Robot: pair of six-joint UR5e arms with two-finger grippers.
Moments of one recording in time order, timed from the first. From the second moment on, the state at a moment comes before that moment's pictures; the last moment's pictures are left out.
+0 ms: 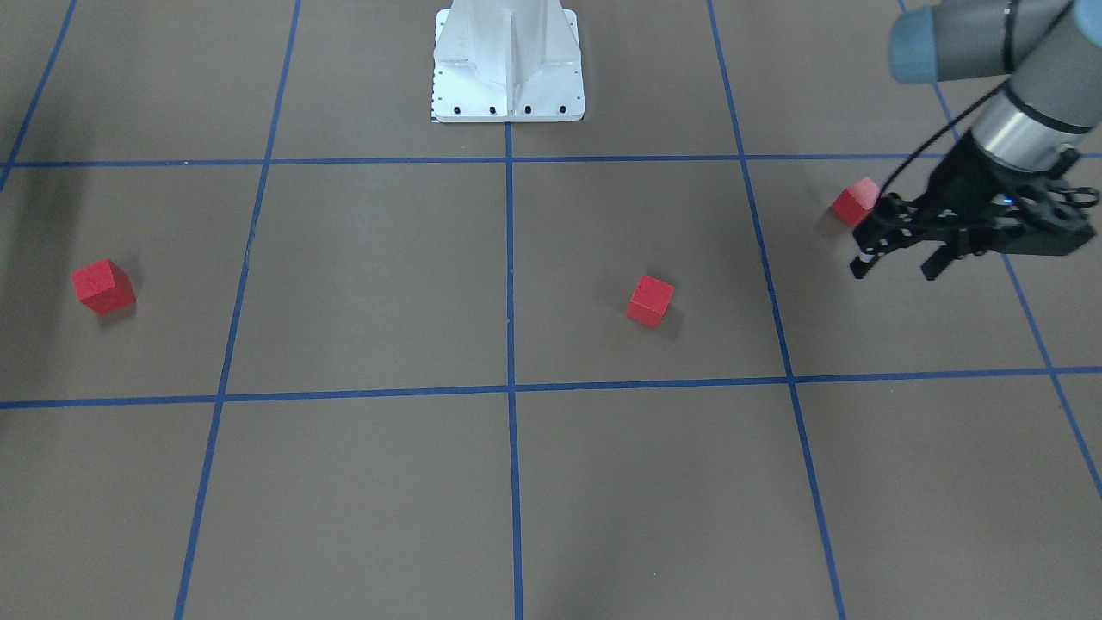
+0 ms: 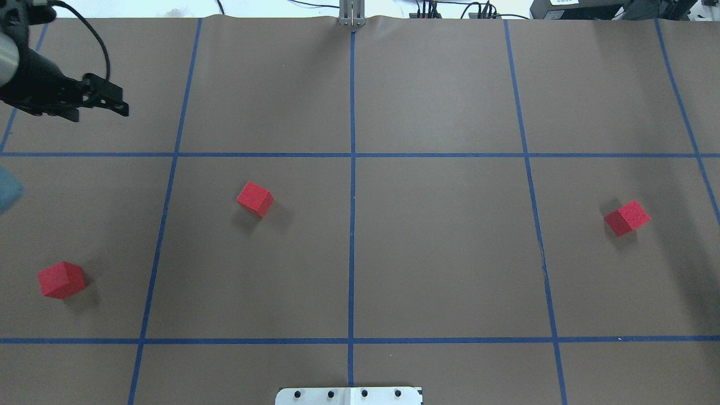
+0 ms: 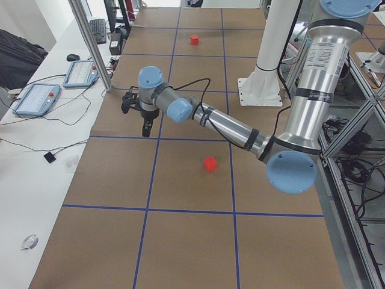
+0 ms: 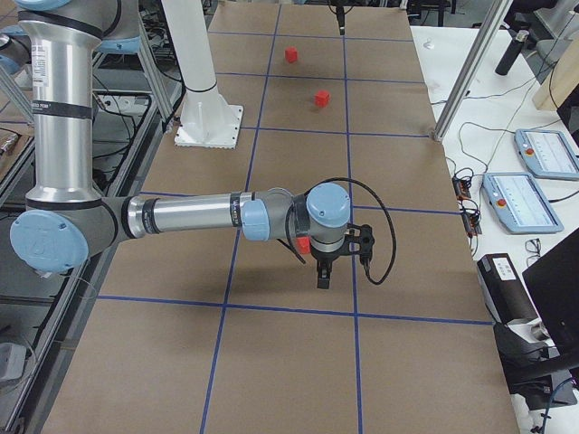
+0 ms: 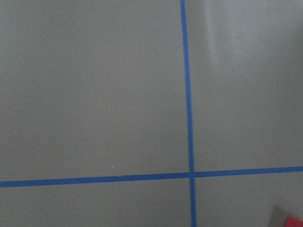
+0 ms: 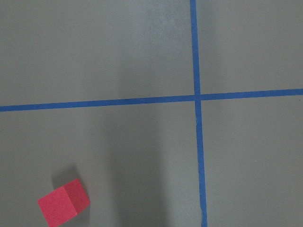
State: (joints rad) left arm -1.00 -1.84 -1.93 -1.76 -2.12 -0.97; right arm 1.55 -1.64 1.76 -1.56 2.43 0.17
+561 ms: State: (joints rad) left arm -0.66 -1.92 -1.93 -1.77 -1.85 -0.98; right arm 1.54 -1.64 1.75 -1.56 2.43 0.16
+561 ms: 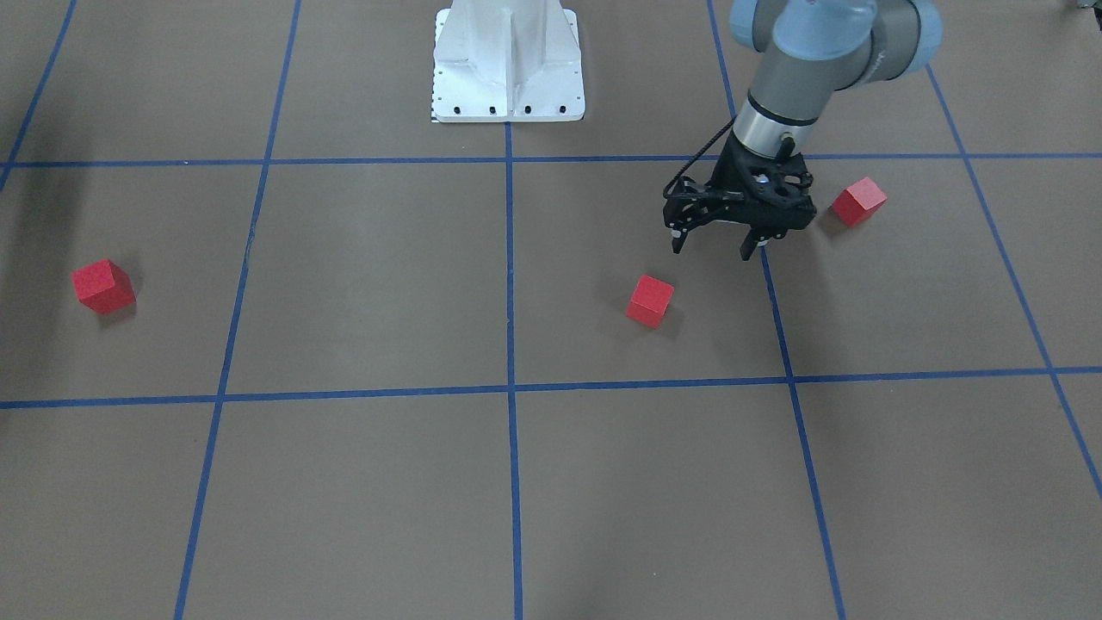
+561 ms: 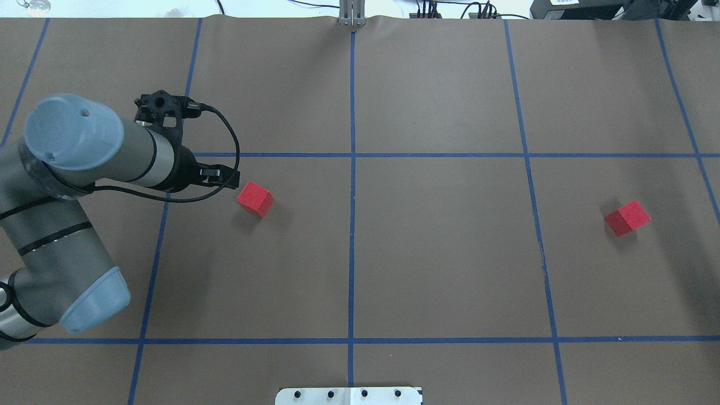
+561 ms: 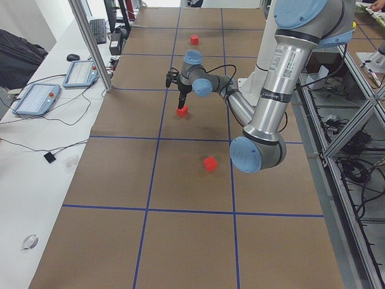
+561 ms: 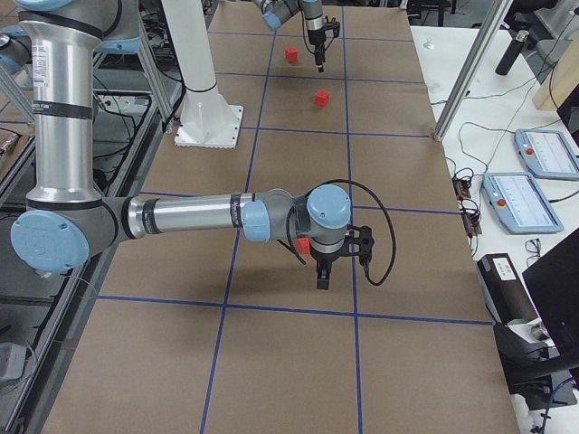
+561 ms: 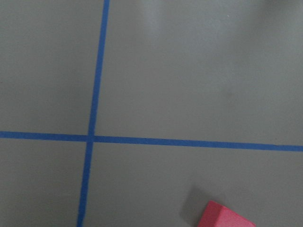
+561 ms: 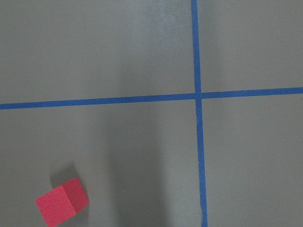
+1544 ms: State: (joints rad) left arm -0.62 -2.09 -1.67 -1.85 -1.83 -0.78; right arm 1.54 -1.64 1.74 -1.56 2.43 0.16
